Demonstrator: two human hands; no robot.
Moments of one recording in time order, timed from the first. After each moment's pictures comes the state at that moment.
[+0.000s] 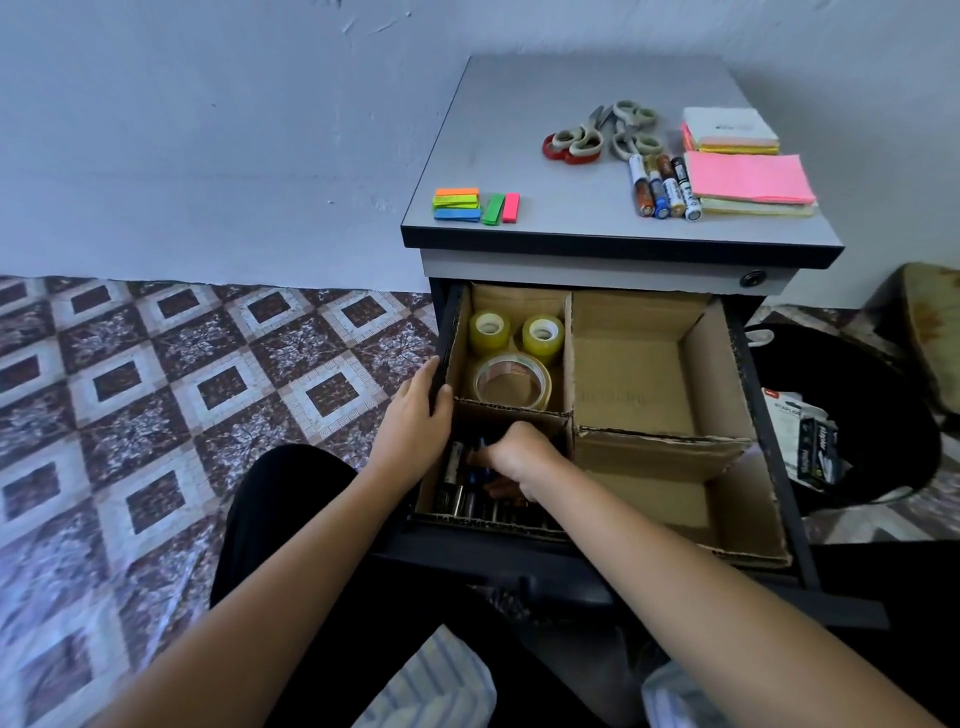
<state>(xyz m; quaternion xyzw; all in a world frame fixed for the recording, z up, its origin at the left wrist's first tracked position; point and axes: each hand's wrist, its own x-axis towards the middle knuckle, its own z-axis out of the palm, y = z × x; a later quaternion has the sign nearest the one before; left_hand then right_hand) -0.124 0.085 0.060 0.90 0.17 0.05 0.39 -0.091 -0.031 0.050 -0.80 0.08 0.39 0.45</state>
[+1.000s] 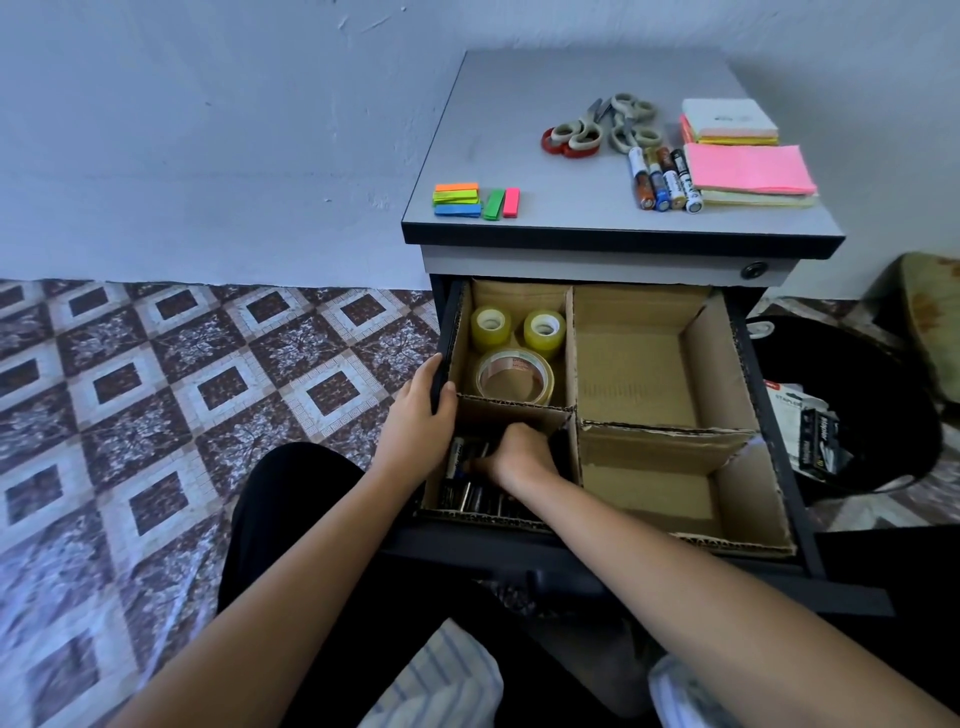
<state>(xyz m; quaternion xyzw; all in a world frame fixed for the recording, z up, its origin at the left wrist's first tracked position) -0.122 0.088 0.048 0.89 0.19 0.05 0.42 -0.101 -0.028 0.035 -0.91 -0.02 0.27 0.32</state>
